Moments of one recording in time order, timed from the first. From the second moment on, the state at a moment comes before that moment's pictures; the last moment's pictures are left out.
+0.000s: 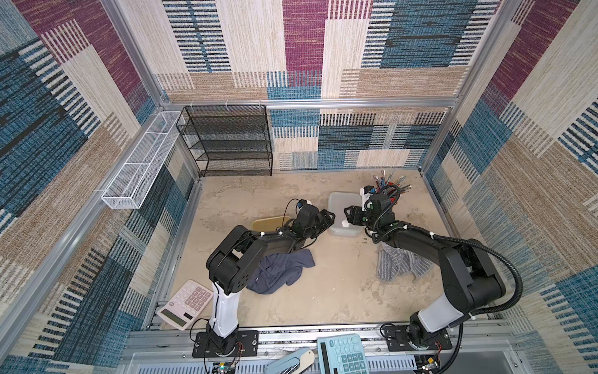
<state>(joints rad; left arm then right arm) -0.70 1.98 1.10 0.40 0.07 -1.16 0.31 1.60 0.87 0.15 -0.14 0.40</state>
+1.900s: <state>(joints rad) -0.77 2.07 1.01 0.83 -0.07 -1.33 0.31 1.55 0.81 0.15 -0.15 0.45</state>
